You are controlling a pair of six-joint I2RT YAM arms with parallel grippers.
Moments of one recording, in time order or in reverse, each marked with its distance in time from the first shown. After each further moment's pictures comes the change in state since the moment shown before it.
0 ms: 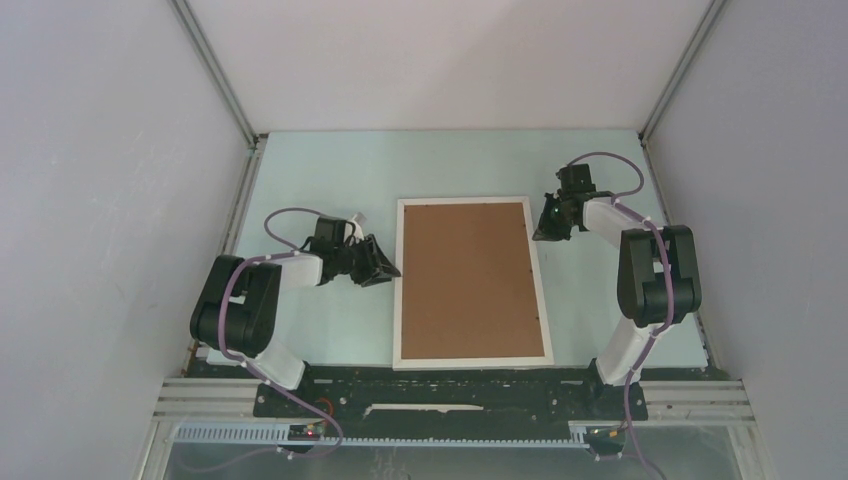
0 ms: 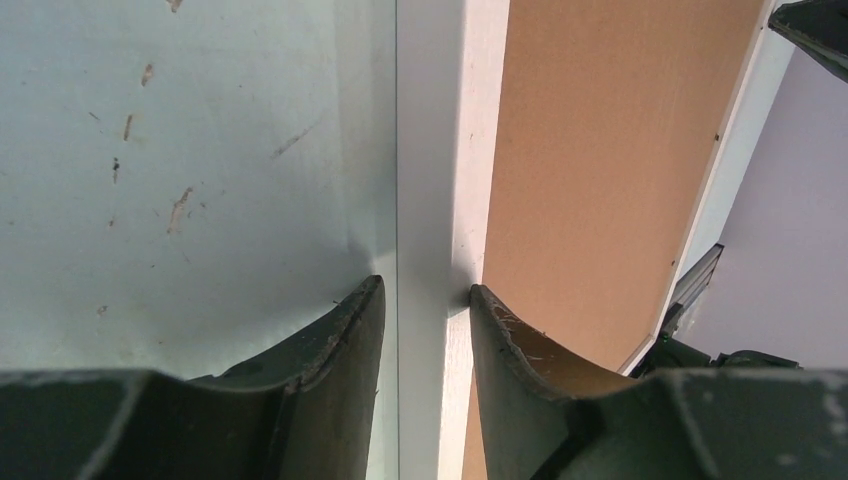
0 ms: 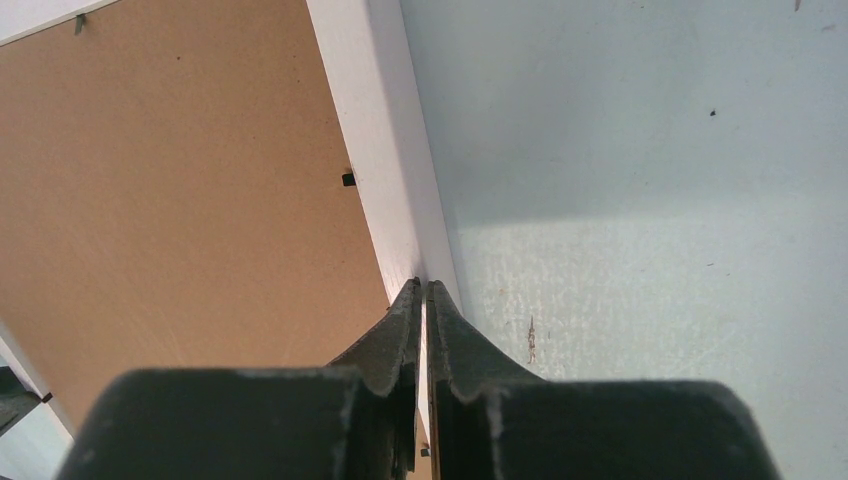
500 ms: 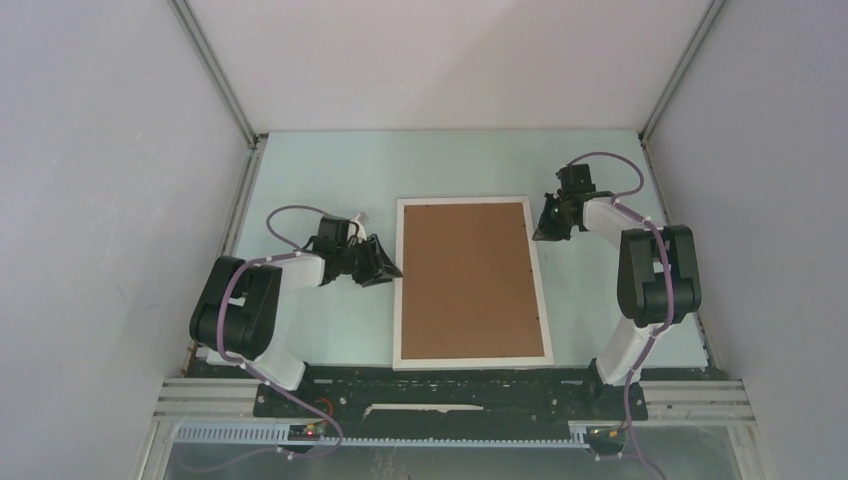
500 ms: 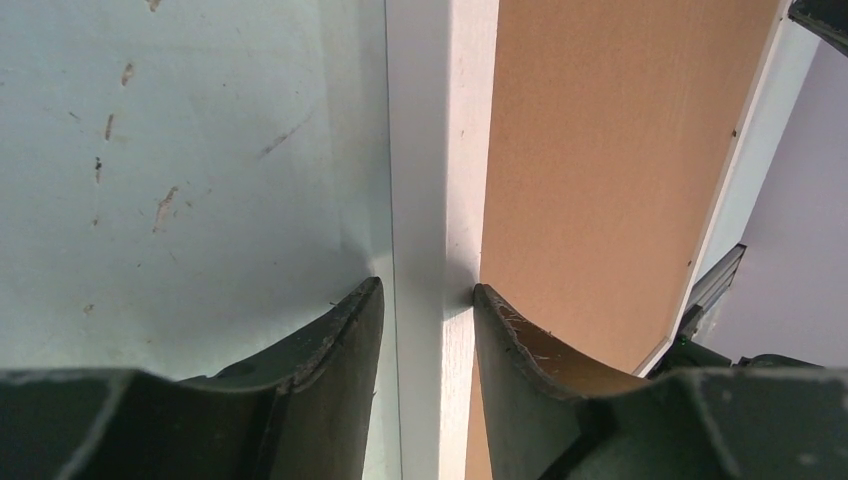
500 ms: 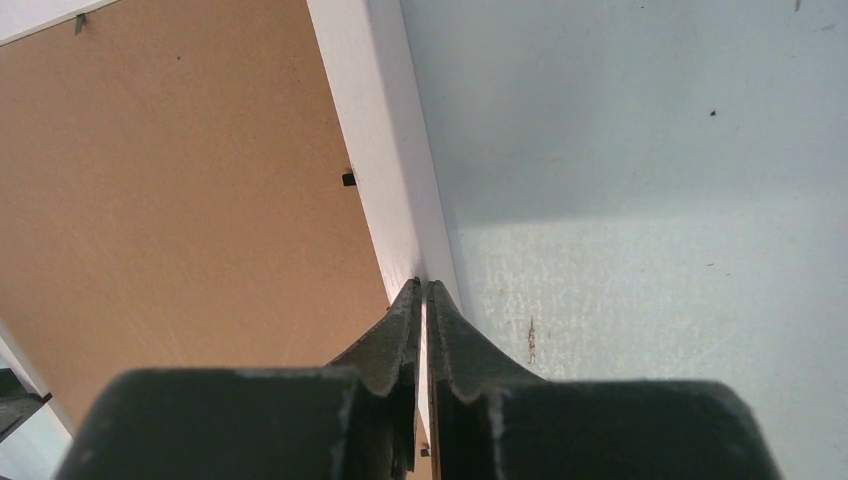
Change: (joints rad) left arm -0.031 -0.008 0.006 -0.016 -0.036 0.013; right arm 0.000 0.000 0.000 0.000 0.000 0.000
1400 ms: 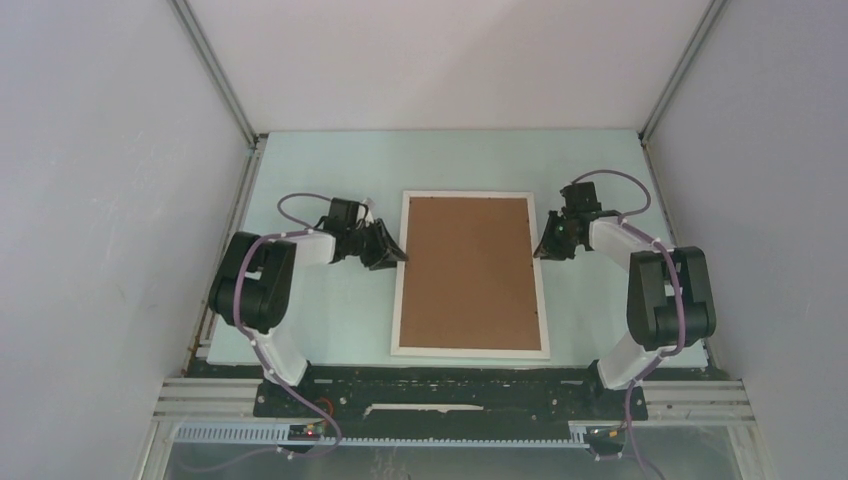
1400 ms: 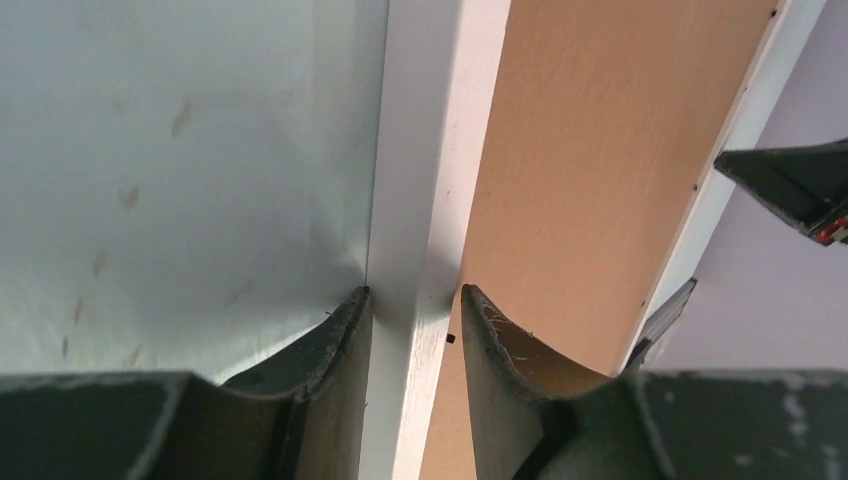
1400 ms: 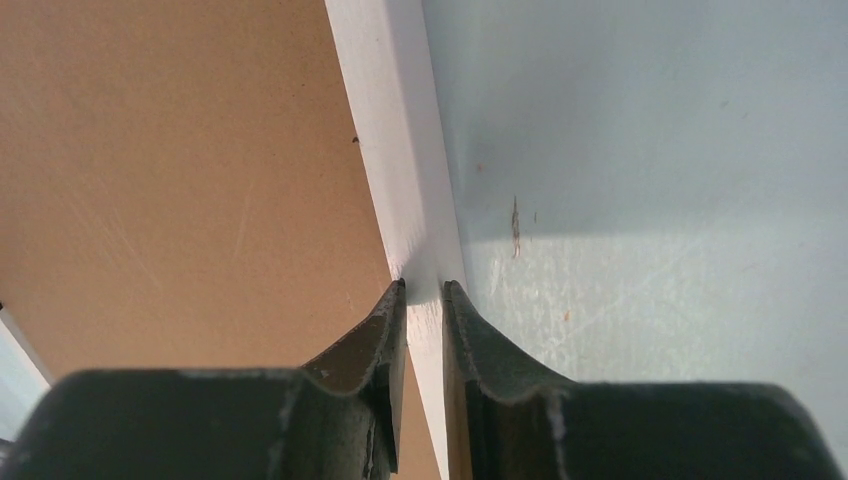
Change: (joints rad) left arm -0.018 0.148 0.171 -0.050 0.014 -0.094; right arm 0.011 -0.159 -0.199 0.008 -0.020 0.019
